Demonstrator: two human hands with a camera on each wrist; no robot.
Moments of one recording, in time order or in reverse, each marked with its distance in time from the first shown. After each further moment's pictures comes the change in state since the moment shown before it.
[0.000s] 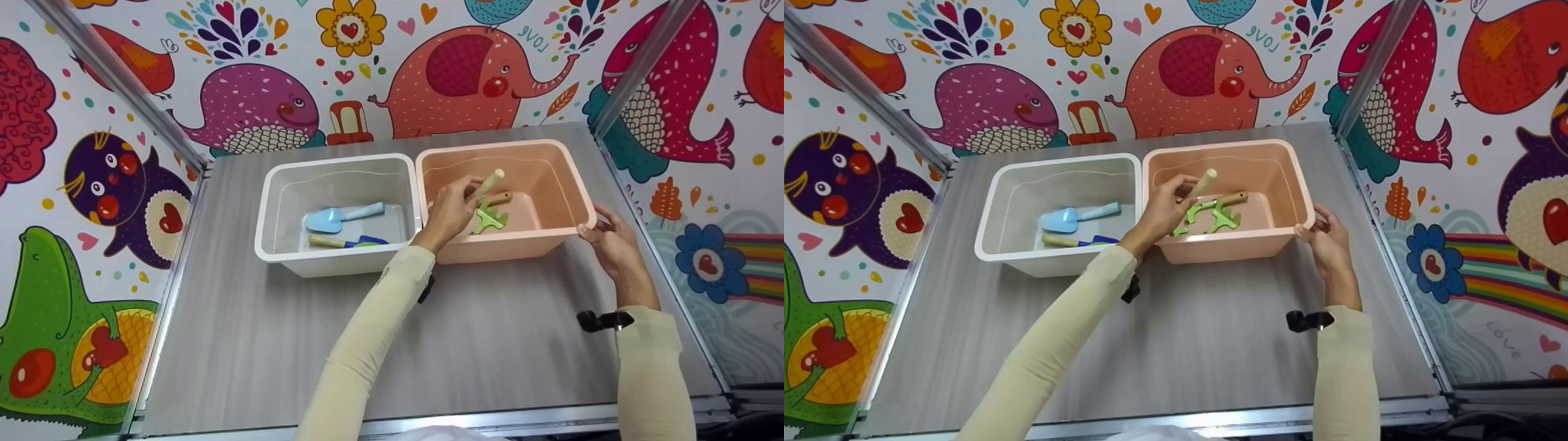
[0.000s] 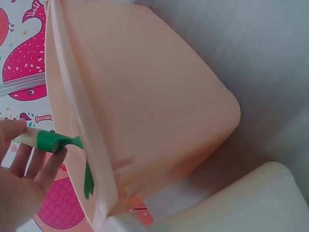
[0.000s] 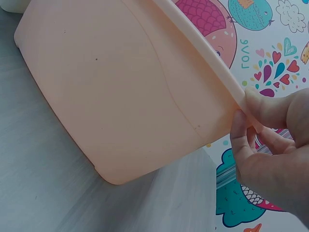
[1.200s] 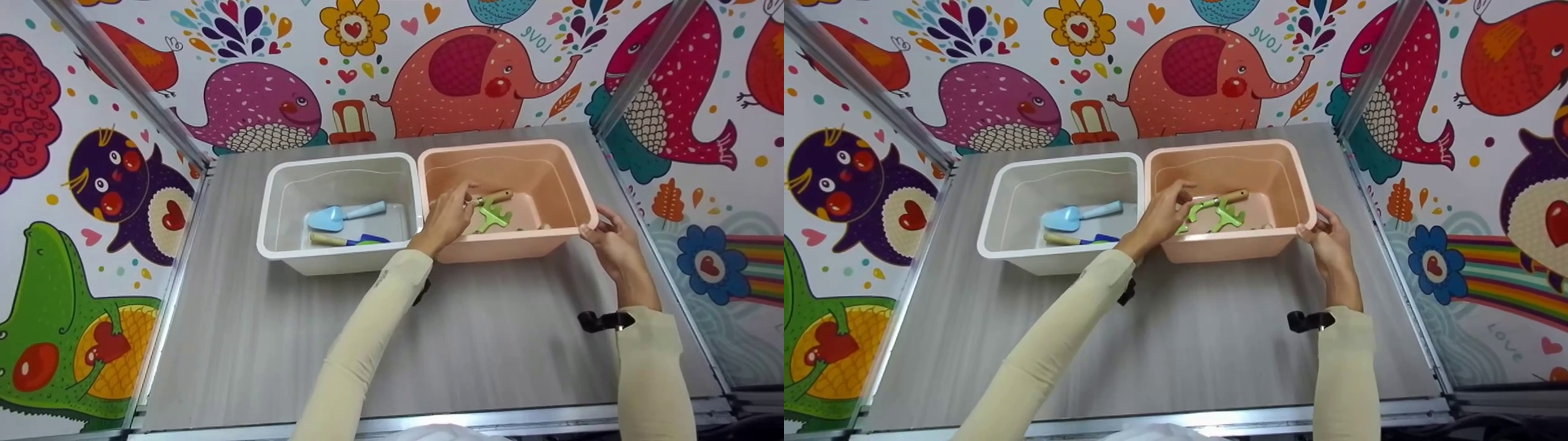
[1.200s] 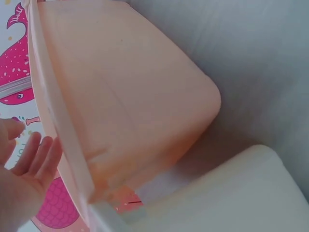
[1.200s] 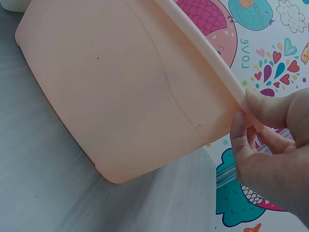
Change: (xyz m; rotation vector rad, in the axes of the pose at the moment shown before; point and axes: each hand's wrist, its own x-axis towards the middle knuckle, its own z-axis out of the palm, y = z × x) left_hand -0.008 -0.010 0.000 0.172 -0.085 -0.010; right_hand -0.002 -0.002 0.000 0.036 0.009 0.020
